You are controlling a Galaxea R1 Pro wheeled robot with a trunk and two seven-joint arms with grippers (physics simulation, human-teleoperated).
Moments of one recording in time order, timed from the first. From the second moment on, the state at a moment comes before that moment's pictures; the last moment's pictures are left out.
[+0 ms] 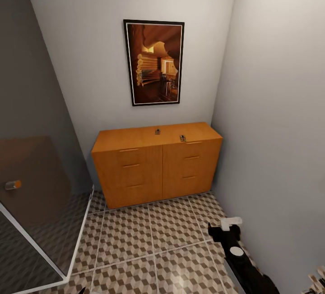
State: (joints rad) left arm -0.38 0.00 -0.34 0.08 0.00 -0.64 0.28; right arm -0.34 -0.07 0.20 -0.89 -0.06 0.12 -0.26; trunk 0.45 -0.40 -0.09
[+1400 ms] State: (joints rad) left arm -0.38 -0.01 -0.34 0.08 0.00 -0.58 0.28; right arm -1.31 0.03 0.19 -0.56 -0.10 0.71 -0.26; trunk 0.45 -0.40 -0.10
